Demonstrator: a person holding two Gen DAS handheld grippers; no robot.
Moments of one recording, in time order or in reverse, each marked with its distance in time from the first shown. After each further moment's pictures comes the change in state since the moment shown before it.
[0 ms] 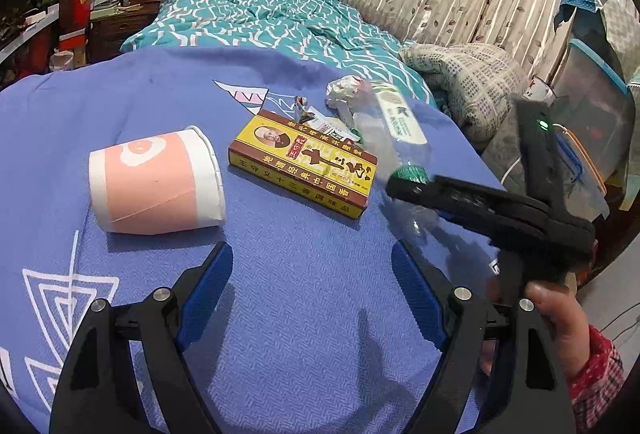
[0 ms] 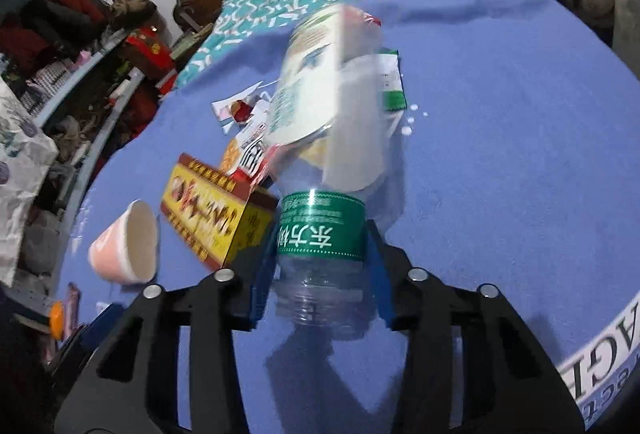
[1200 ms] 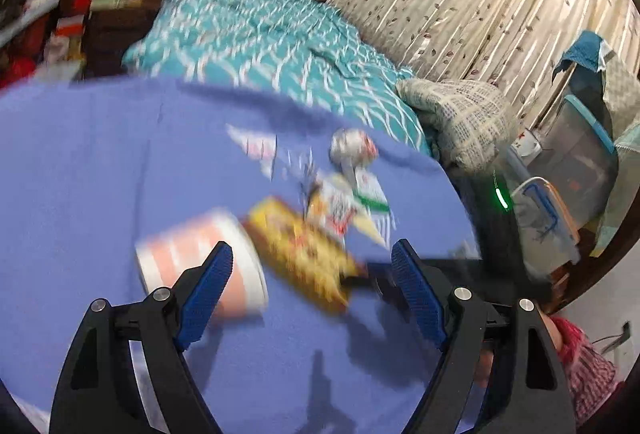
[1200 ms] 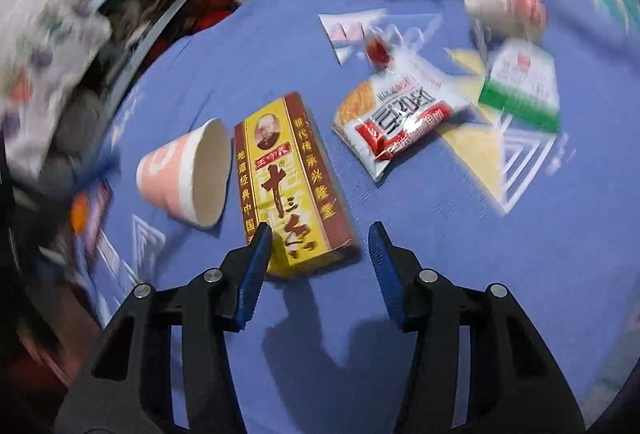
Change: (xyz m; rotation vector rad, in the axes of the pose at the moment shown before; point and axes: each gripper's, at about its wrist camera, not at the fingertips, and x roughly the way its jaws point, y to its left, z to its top) left arm -0.027 0.037 0.094 -0.048 -0.023 -0.070; right arm 0.025 0.053 0.037 -0.385 0.296 0.107
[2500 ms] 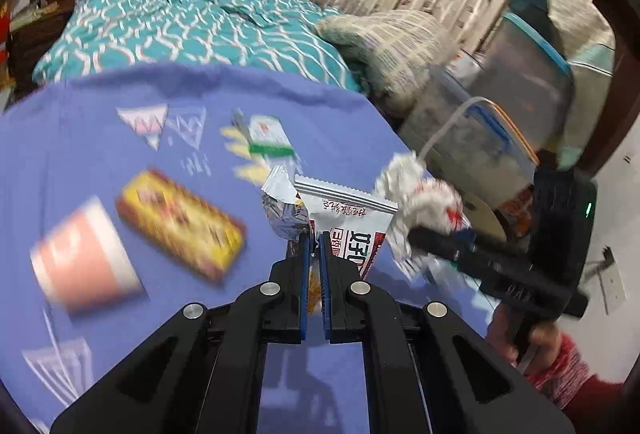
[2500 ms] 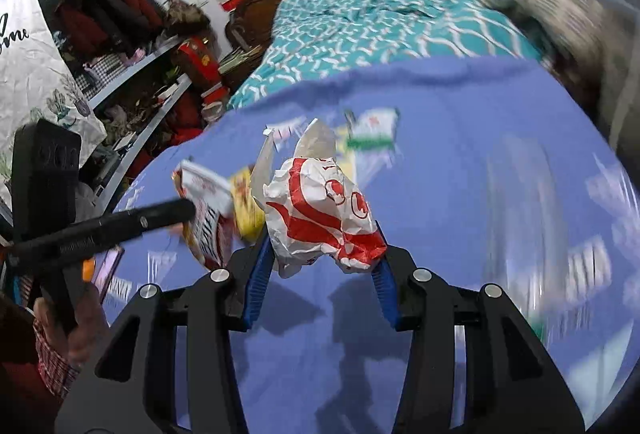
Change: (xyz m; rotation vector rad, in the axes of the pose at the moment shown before) left arm 0.012 -0.081 -0.040 0.155 0.196 -0.205; right arm -0.144 0.013 -0.185 0.233 -0.414 -0.059
